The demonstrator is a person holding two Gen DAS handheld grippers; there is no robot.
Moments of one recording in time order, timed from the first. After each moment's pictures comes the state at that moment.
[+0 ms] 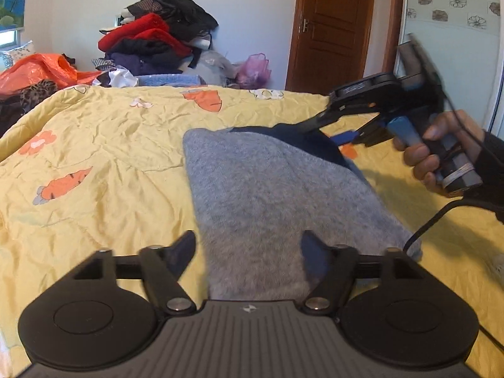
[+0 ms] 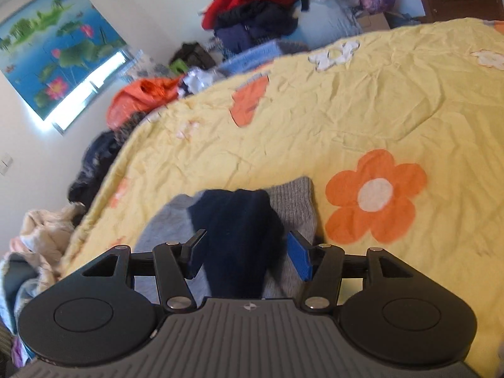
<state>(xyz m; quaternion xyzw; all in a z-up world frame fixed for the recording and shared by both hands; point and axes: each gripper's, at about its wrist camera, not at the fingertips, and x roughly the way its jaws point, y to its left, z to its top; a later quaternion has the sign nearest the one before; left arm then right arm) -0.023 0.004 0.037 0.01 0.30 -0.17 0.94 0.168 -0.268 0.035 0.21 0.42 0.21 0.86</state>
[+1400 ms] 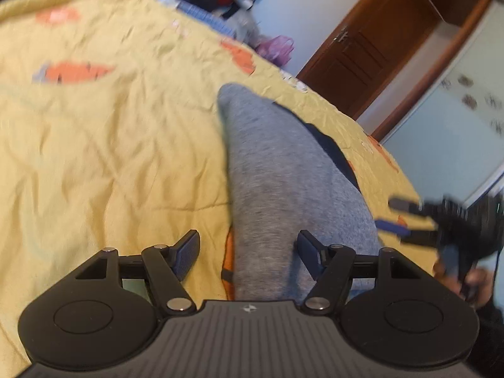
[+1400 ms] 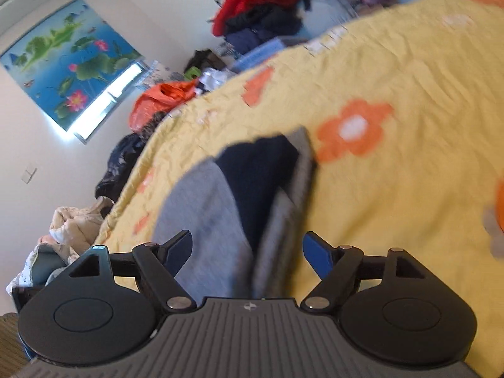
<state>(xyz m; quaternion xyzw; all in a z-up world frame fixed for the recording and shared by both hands) 0.008 0.080 0.009 -0.23 0.38 -0.19 0.87 0.048 -0.320 0.022 0.27 0.40 0.22 0.85</state>
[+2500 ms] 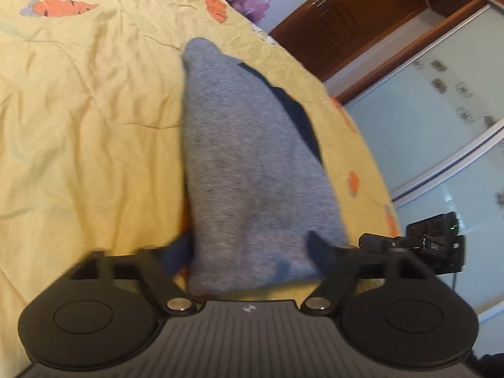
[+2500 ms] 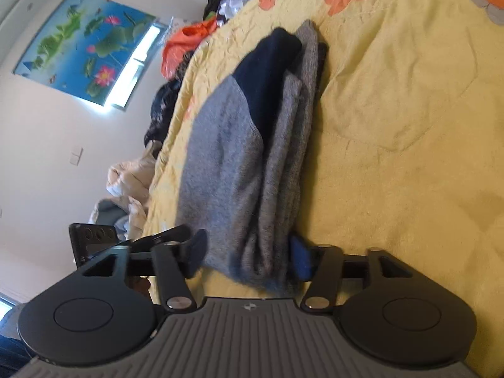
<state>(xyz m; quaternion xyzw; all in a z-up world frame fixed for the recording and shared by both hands) -0.031 0.082 0.011 -0.26 0.45 -0.27 0.81 -0.032 -0.311 0.000 0.36 0.46 0.32 0.75</state>
